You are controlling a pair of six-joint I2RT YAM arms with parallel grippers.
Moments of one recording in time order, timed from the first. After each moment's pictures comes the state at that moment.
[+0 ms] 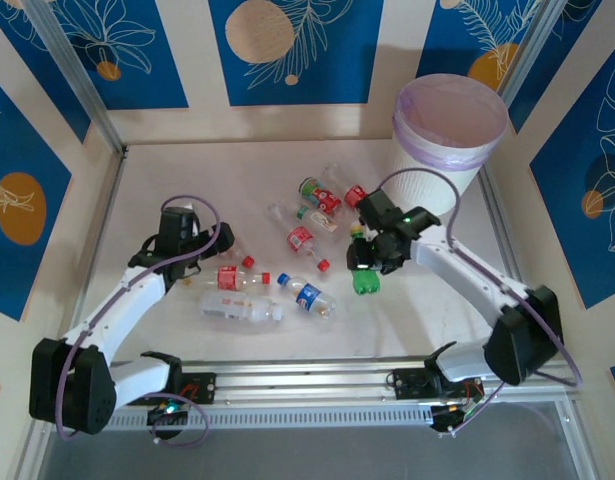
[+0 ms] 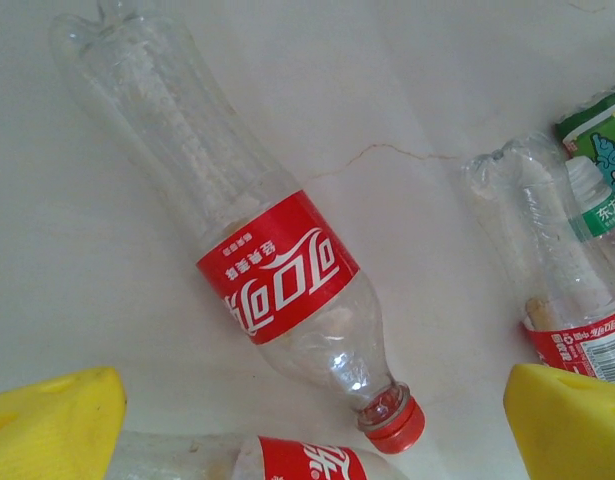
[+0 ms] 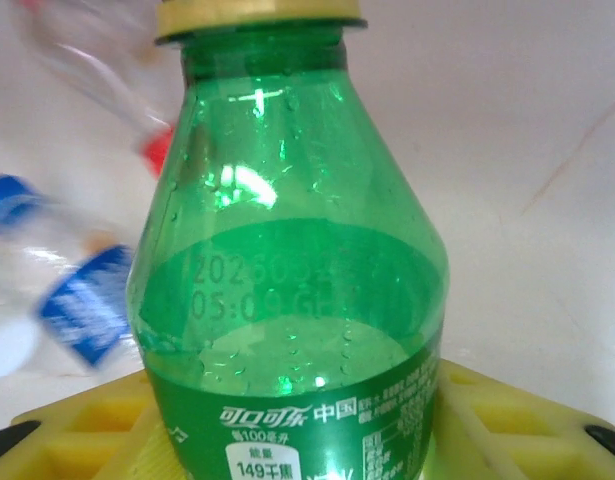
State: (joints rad) left arm -0.24 1.15 0.73 -0.36 0.00 -0.55; right arm 0.55 1.34 1.16 -1.03 -0.05 0.48
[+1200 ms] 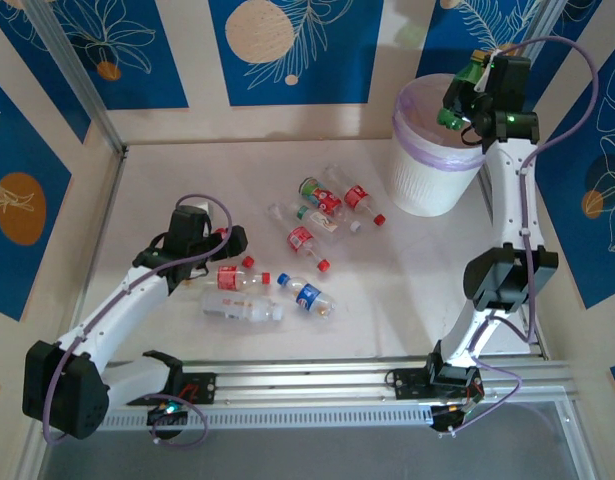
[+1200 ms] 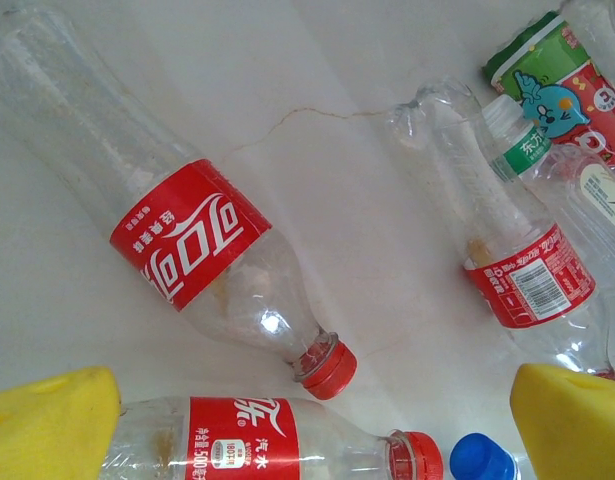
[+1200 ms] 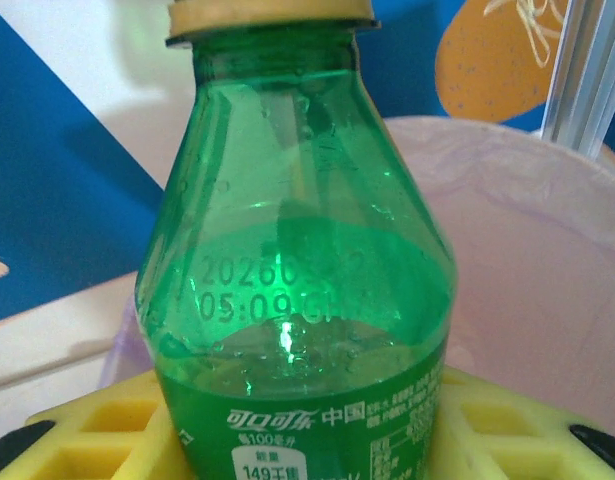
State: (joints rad) left arm -0.36 1.12 0.79 -0.44 0.00 -0.52; right arm -0.12 1.81 2.08 -0.74 -0.08 0.30
